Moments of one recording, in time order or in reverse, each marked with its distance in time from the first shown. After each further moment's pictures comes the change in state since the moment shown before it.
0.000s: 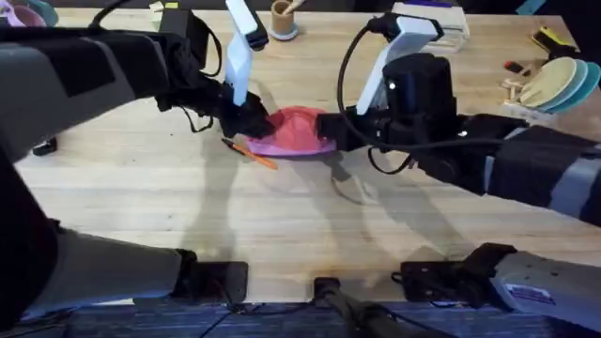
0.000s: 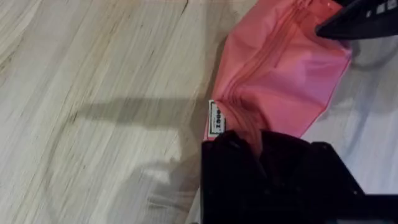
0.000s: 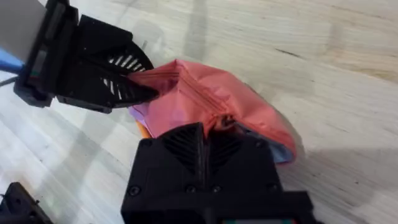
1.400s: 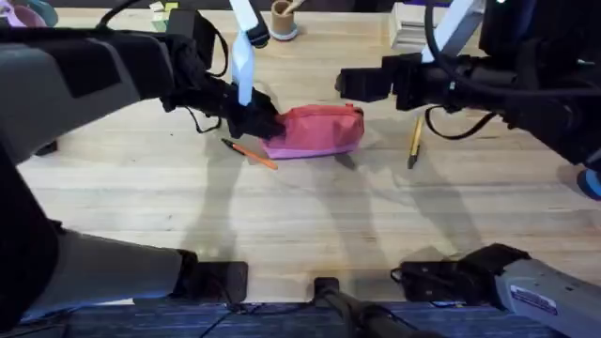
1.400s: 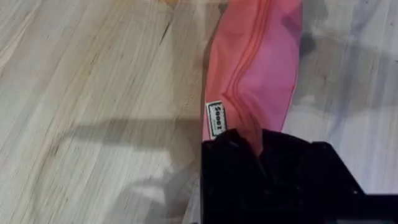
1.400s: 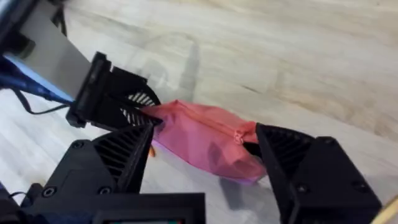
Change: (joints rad) left arm -0.025 0.000 0.000 0.005 0.090 0.000; right arm -0.252 -0.183 0.232 -0.399 -0.155 -0.170
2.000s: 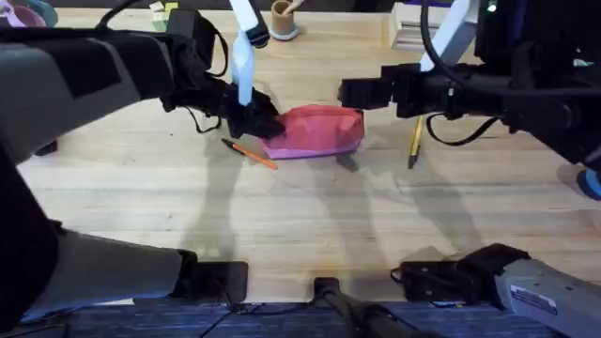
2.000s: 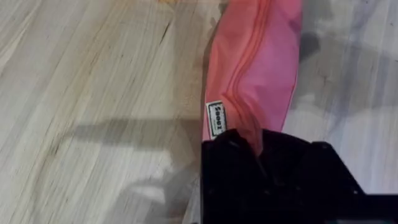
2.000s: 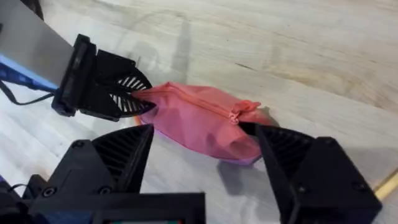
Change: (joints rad) left arm 0.000 0.000 0.000 0.000 0.000 0.000; right arm 0.000 0.004 0.000 -0.079 0.011 0.017
